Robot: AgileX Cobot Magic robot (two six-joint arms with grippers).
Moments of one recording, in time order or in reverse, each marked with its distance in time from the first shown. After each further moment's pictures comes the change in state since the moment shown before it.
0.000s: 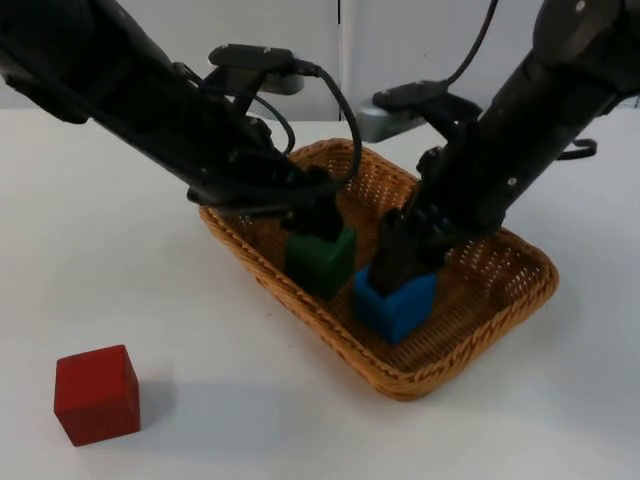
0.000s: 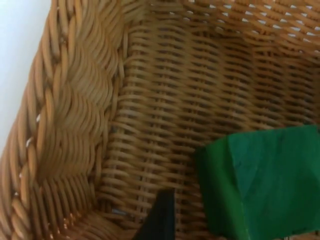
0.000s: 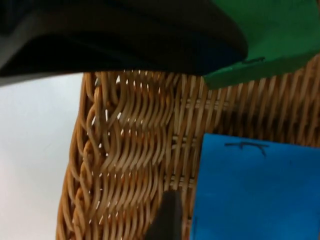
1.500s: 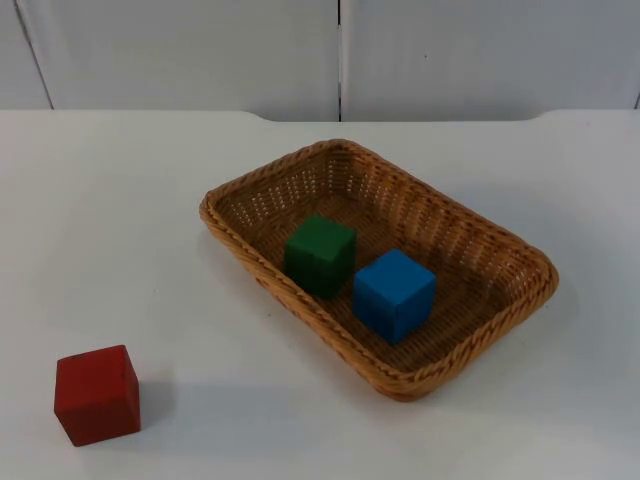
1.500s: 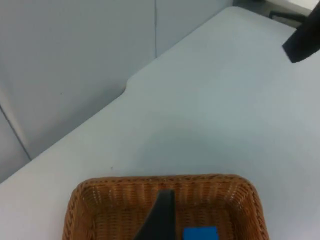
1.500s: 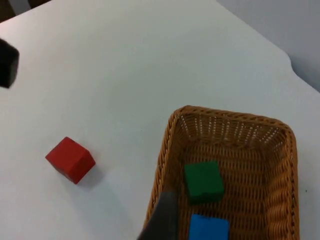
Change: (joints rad) right arm 0.000 -0.689 0.029 -0.044 0.140 0.101; left arm 0.000 -0.782 0.000 0.182 0.342 -0.164
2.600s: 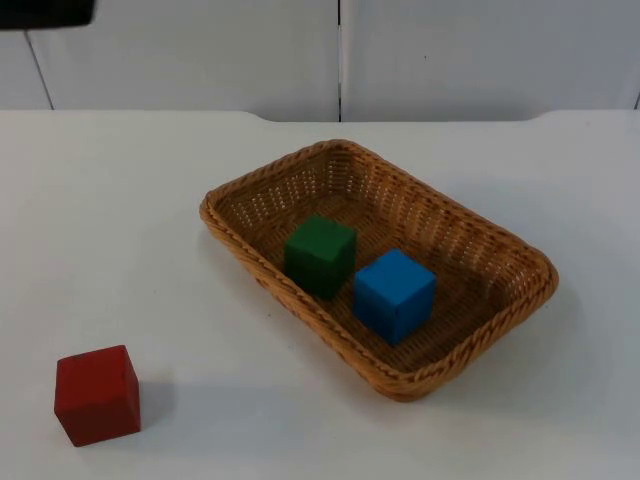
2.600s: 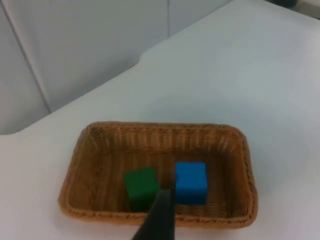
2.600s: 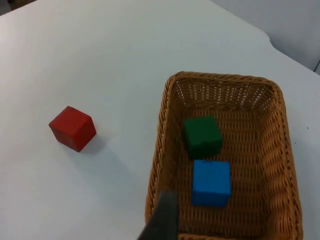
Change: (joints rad) right arm 0.000 -0.456 0.514 0.000 -0.186 0.012; left arm 0.000 -0.531 0.434 0.146 -0.033 -0.168
